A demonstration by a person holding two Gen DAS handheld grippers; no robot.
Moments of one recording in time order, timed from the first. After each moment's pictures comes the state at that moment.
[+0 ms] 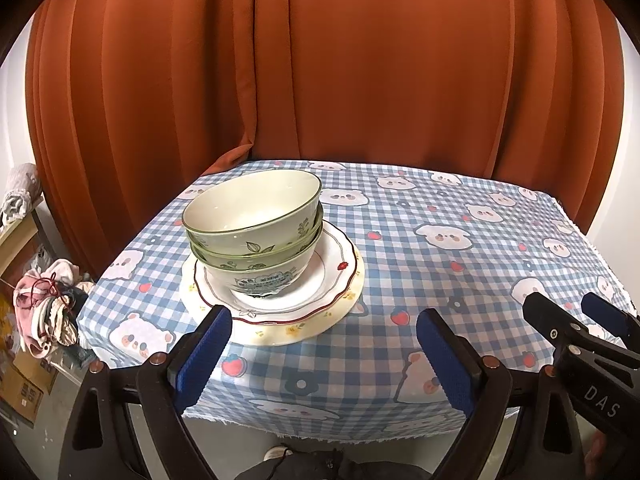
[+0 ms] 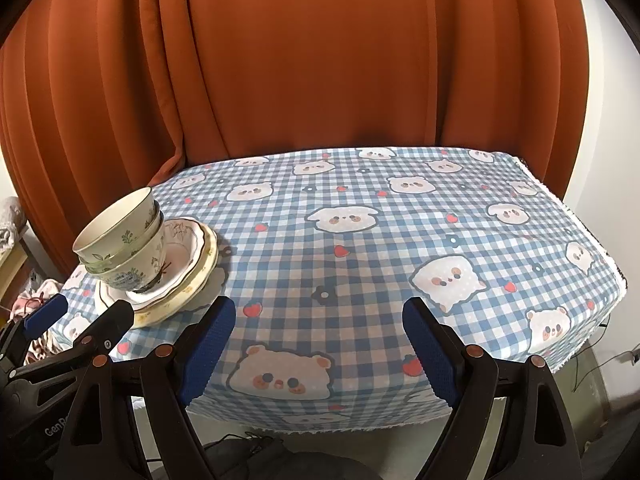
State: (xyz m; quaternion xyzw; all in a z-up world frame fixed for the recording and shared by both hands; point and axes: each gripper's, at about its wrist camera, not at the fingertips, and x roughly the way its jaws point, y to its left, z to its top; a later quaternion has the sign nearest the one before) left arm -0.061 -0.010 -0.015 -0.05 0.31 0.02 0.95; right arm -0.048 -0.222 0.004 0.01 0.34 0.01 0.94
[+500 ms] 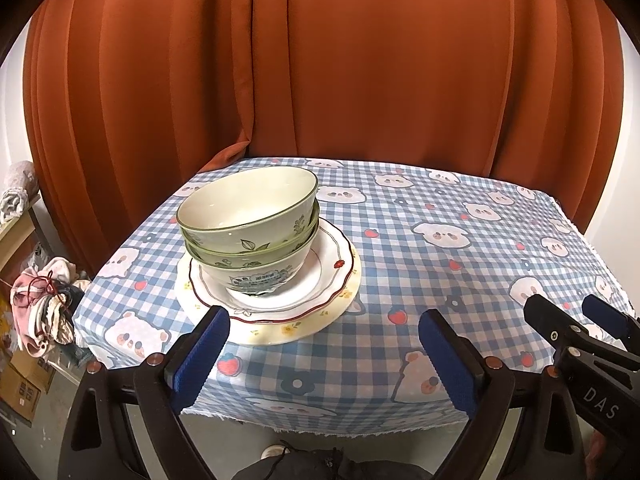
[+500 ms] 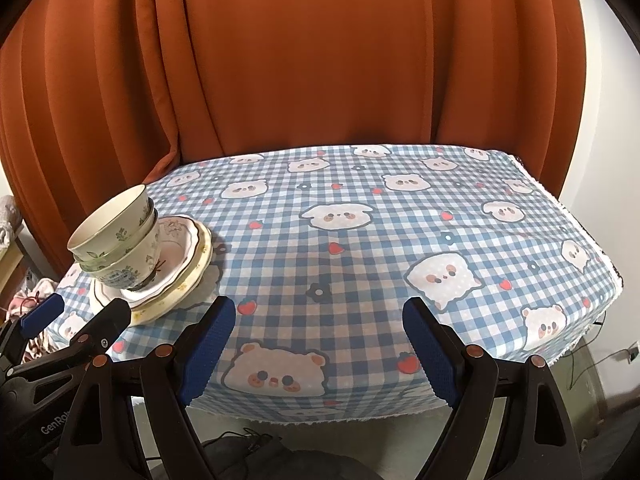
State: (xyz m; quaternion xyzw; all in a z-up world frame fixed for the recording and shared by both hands) left arm -0.057 -0.015 -0.015 -0.06 0.32 0.02 0.95; right arm -0.049 -0.224 0.004 0.01 0.34 0.01 0.94
